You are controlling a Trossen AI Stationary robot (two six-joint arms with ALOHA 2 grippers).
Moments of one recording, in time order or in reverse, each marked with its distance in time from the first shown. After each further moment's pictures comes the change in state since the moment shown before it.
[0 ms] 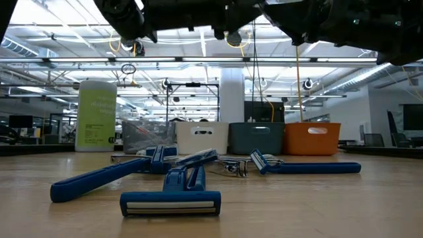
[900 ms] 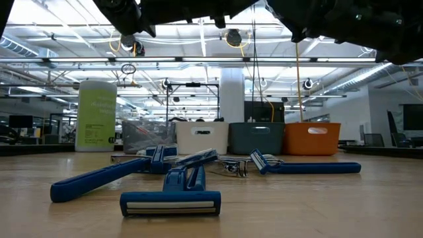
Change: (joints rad) left arm -0.010 -0.026 -0.001 -0.007 0.067 0.077; right arm 0.004 -0.009 0.000 0.019 -0.051 0.036
